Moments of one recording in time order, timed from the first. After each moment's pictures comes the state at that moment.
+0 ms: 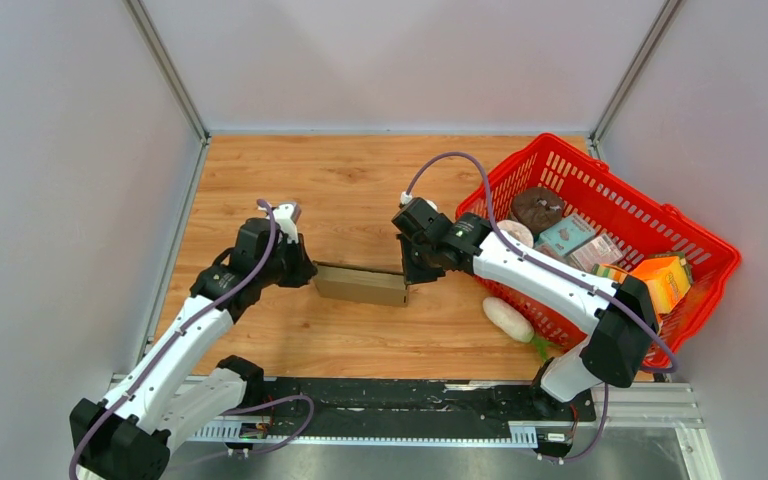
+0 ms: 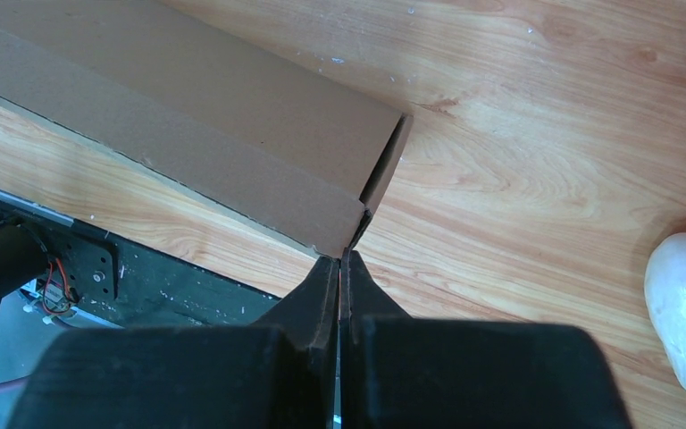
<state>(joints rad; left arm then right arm) -0.41 0.89 0.75 -0.58 0.12 -0.39 0.90 1.52 1.34 -0.87 0.07 0.69</state>
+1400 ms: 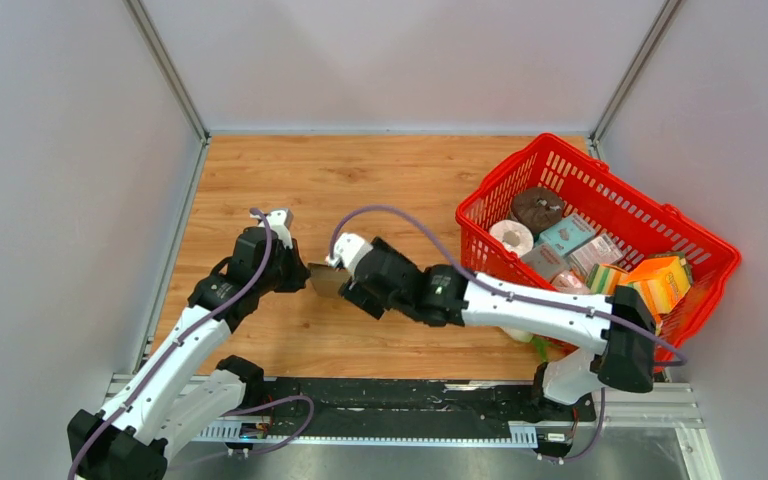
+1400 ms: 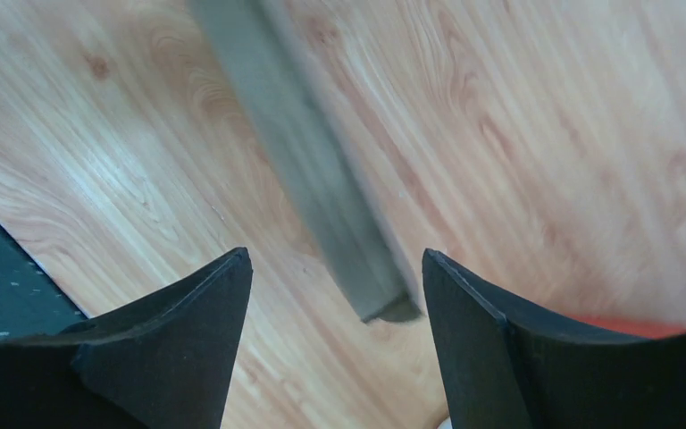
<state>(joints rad) -0.41 0.83 0.70 -0.58 0.02 -0.42 1.18 1.48 1.30 -0.61 0.38 0.07</state>
